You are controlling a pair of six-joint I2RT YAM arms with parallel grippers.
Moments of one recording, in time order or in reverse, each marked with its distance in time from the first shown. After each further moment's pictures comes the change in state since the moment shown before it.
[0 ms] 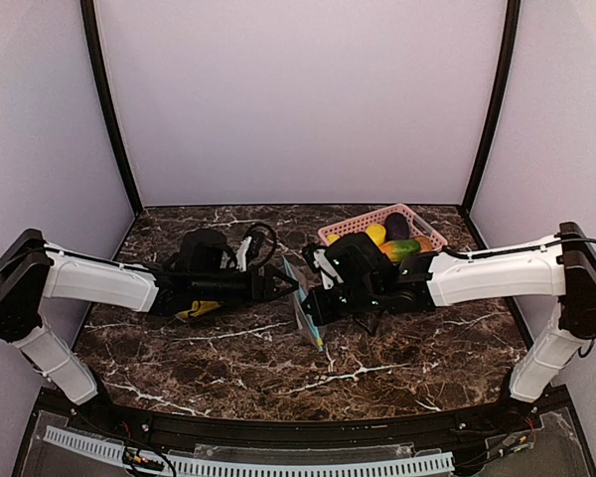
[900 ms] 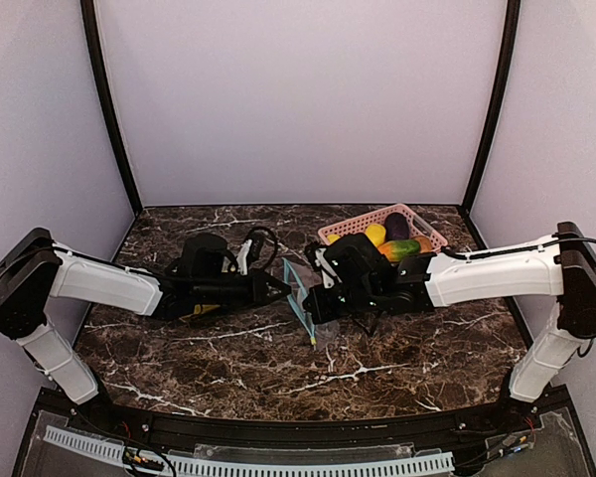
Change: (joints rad) left arm 0.000 0.037 -0.026 0.075 -0.006 -0.029; right arm 0.000 0.010 0.000 0.009 0.033 0.035
